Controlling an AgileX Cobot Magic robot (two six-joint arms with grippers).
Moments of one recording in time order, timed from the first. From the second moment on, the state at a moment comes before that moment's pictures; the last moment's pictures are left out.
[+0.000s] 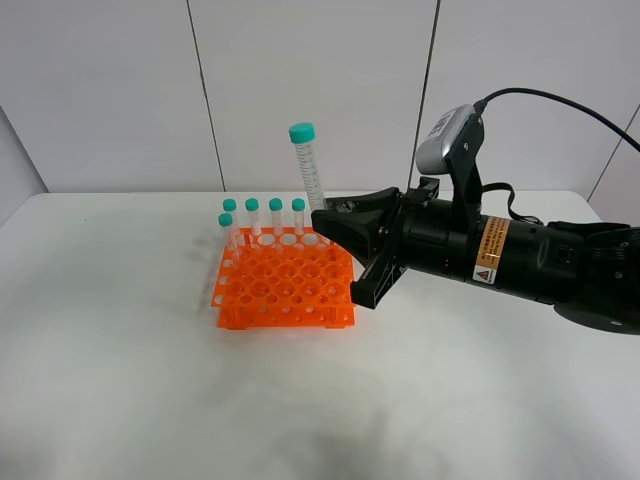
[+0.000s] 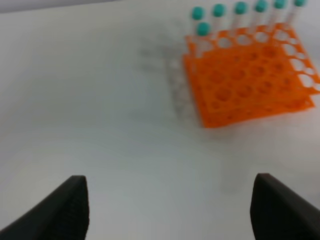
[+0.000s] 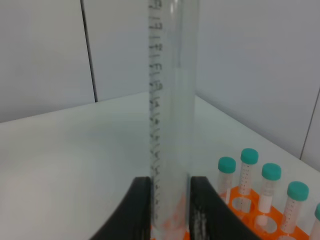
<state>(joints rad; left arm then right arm) -0.12 0.43 -0.90 -0.09 1.11 0.10 0.42 1.51 -0.61 -0.83 -0.88 0.51</state>
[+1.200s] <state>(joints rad) -0.40 0.88 -1.00 -0.20 0.86 0.27 0.42 1.51 -0.61 -0.83 -0.85 0.51</state>
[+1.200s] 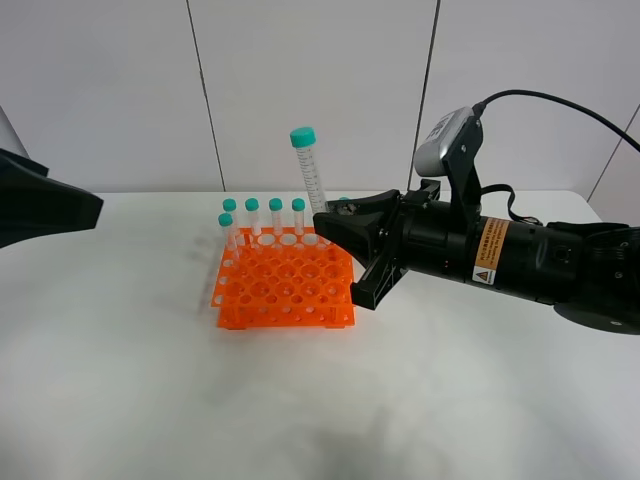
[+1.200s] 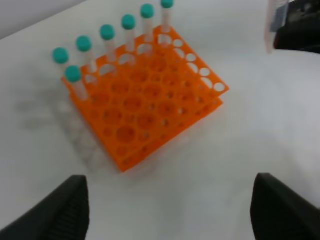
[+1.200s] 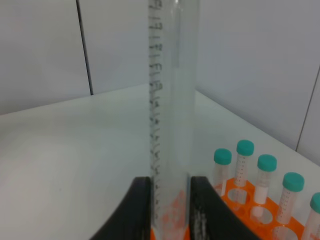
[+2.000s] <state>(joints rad) -0.40 1.08 -1.13 -0.43 0.77 0.49 0.42 1.51 -0.61 -0.83 -0.85 0.51</state>
